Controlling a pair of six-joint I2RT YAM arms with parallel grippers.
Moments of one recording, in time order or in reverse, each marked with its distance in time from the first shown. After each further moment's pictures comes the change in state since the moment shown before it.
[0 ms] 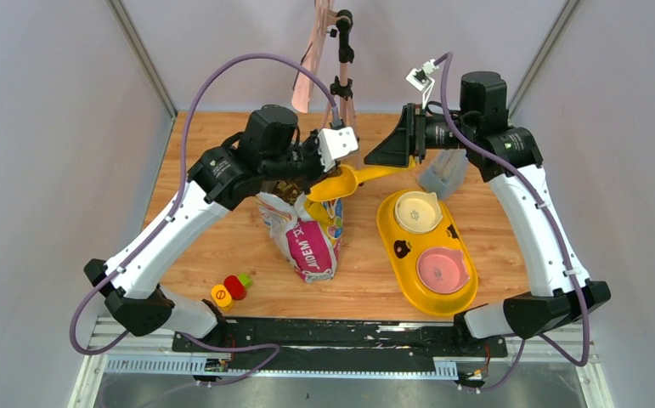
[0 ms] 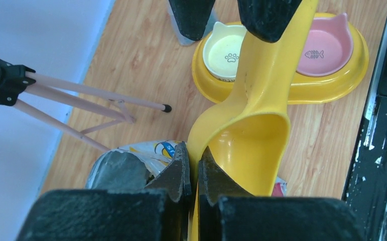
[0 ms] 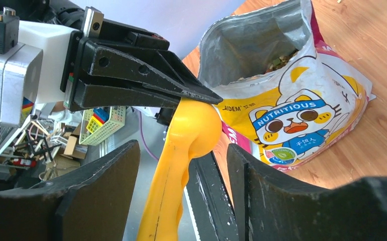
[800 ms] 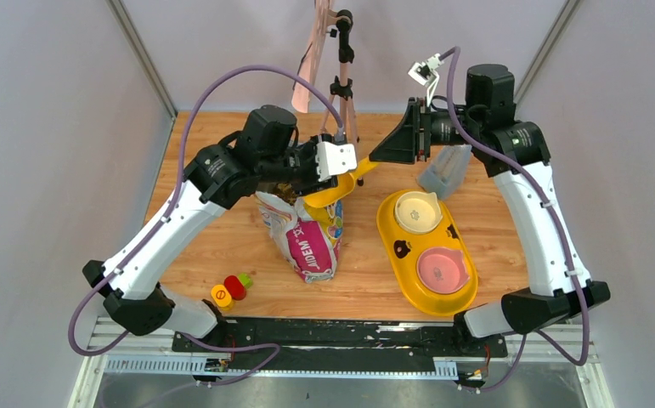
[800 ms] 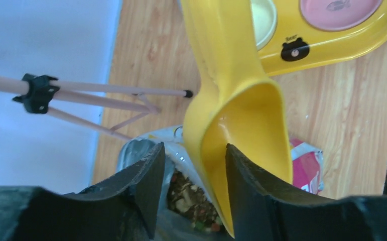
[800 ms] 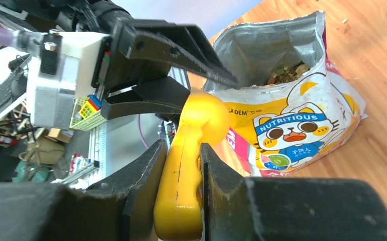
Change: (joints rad) left arm 0.001 0.023 0.080 -0.138 -0.047 0.241; right arm 0.001 0.043 0.104 -0.075 -0.063 -0.093
